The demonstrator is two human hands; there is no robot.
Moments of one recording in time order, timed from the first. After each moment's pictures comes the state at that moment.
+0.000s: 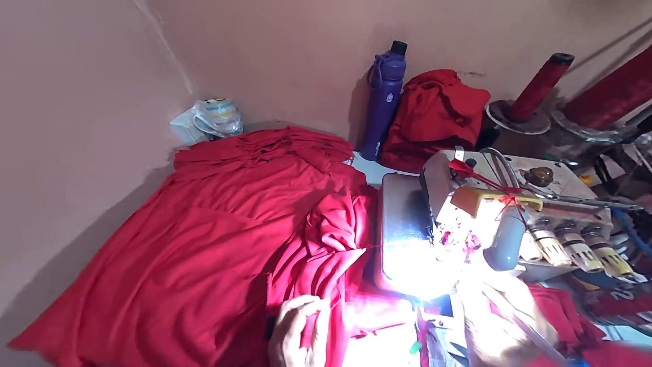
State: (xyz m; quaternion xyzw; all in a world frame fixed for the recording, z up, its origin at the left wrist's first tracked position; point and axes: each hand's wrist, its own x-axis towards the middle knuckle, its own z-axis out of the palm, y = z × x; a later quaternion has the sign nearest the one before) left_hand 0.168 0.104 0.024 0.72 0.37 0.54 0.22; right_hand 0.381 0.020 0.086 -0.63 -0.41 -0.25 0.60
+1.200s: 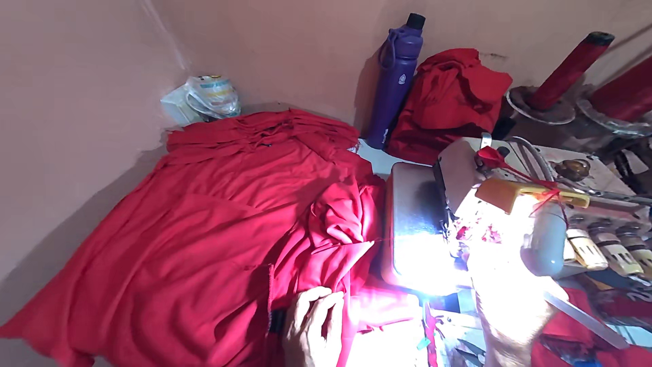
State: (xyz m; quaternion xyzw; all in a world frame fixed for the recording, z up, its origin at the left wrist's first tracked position) left_hand 0.178 0.102 0.012 0.75 0.42 0.49 0.14; right_hand 0.392 0.042 0.089 -0.63 -0.37 -0.17 0.66
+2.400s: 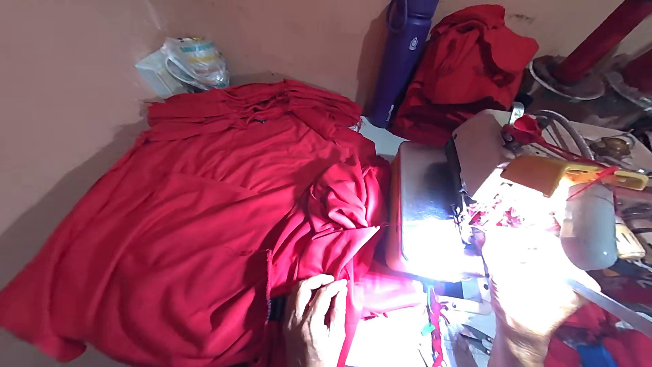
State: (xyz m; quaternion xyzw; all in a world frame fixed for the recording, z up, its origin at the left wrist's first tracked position) left_hand 0.181 0.099 0.016 0.74 0.43 0.49 0.13; right_hand 0.392 0.044 0.092 -0.61 -0.37 -0.15 0.69
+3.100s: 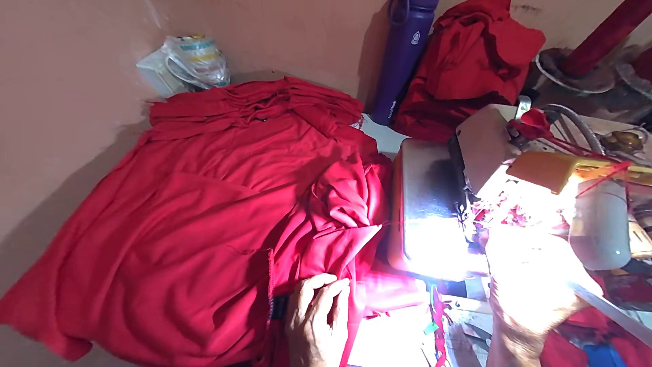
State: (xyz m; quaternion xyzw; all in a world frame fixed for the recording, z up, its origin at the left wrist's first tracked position) left_hand 0.178 0.102 0.006 0.75 0.41 0.50 0.14; right_hand 0.389 0.049 0.087 -0.58 -0.37 -0.17 0.71
